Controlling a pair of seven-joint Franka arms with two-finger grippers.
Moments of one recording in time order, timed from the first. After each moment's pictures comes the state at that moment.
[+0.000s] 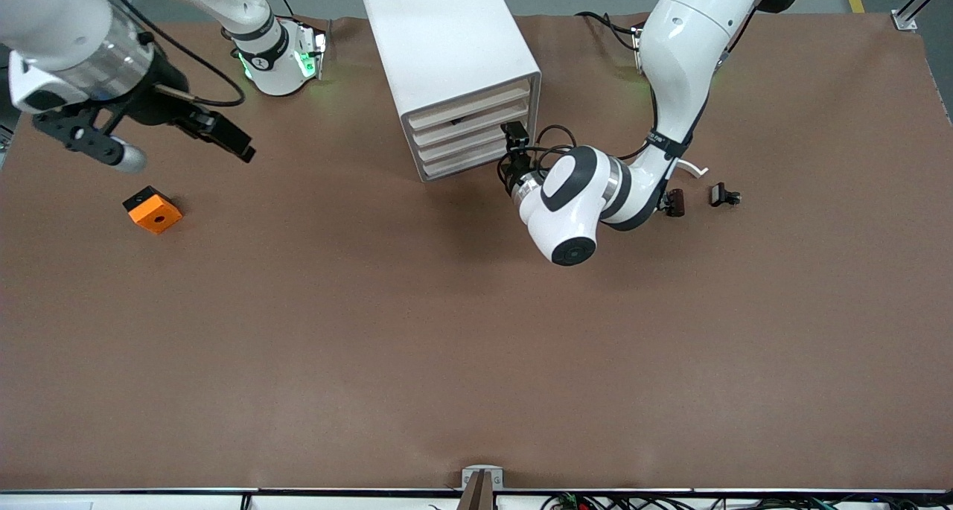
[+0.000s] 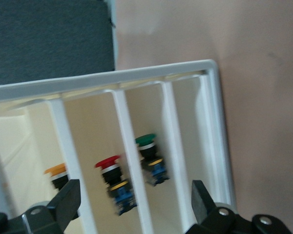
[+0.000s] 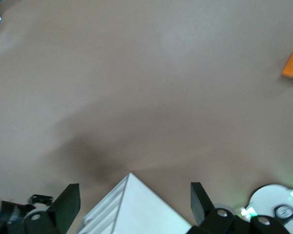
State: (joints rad) left arm -0.50 0.69 -0.13 -1.51 -0.74 1.45 -2.16; right arm 0.37 0.03 -0.05 -1.45 0.14 1.47 0.85
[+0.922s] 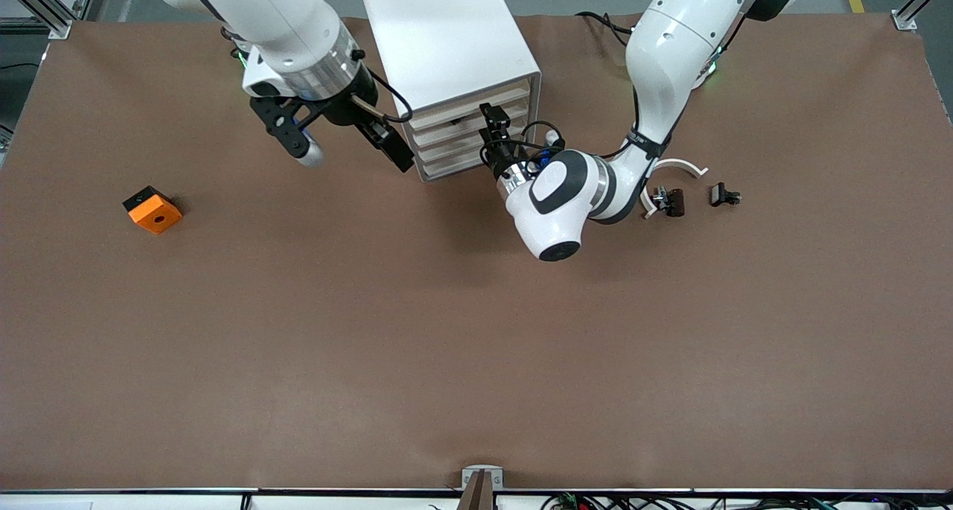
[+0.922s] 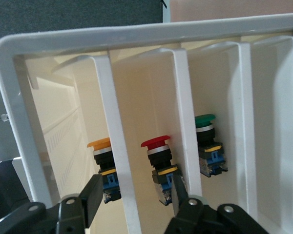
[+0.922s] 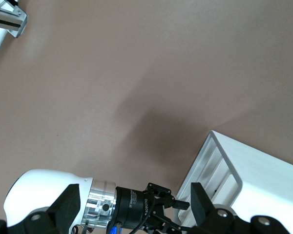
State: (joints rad) left arm -0.54 0.73 -0.14 -1.52 -0.94 1.37 -2.23; right arm 0.66 0.16 -0.05 -1.46 0.19 1.75 1.45
